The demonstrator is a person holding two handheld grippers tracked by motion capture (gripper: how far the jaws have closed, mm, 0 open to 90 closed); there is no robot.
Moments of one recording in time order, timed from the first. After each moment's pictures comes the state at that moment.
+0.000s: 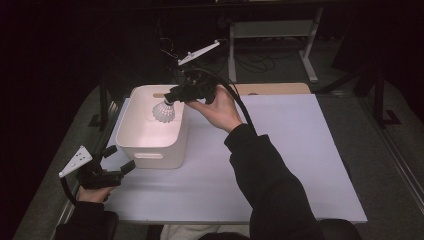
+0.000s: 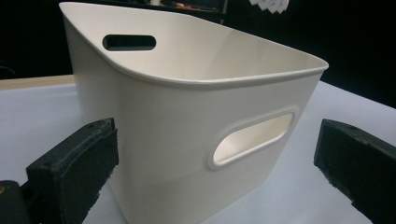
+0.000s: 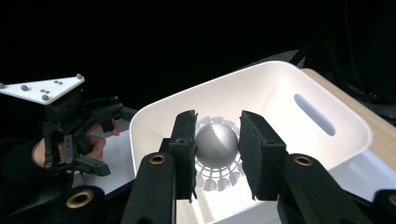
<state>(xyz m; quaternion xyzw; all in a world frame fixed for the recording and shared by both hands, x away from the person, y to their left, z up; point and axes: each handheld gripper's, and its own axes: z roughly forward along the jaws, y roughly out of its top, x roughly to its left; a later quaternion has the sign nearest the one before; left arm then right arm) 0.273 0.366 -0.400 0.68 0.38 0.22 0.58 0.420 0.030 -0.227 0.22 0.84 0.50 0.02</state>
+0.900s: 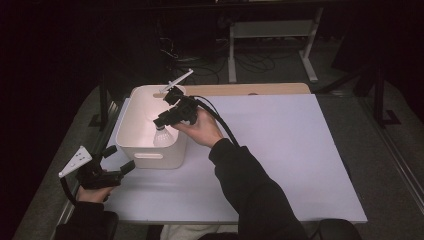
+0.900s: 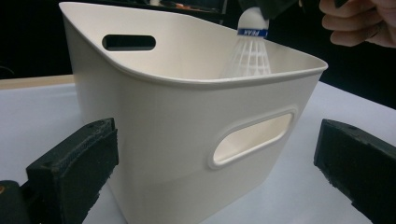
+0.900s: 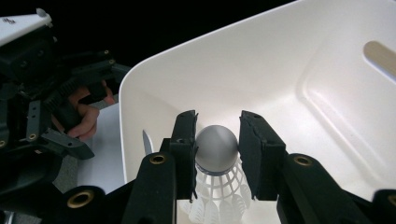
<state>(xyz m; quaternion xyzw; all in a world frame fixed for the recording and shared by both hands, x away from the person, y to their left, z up) 0.273 0.367 -0.400 0.68 0.38 0.22 0.59 0.421 0.084 -0.296 0.22 0.87 0.45 -0.03</state>
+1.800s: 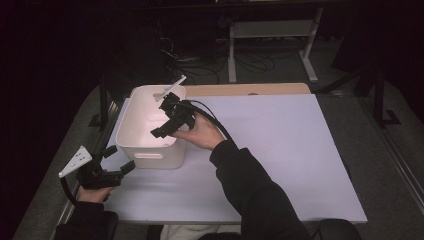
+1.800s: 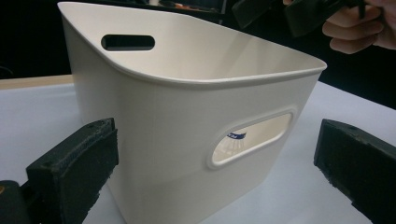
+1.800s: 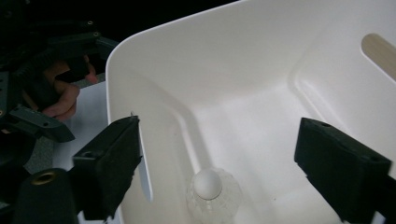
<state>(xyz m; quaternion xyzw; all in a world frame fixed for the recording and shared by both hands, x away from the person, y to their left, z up) 0.273 0.367 -0.400 0.68 0.38 0.22 0.59 0.410 0.090 -0.300 0.19 0.89 0.42 0.02</state>
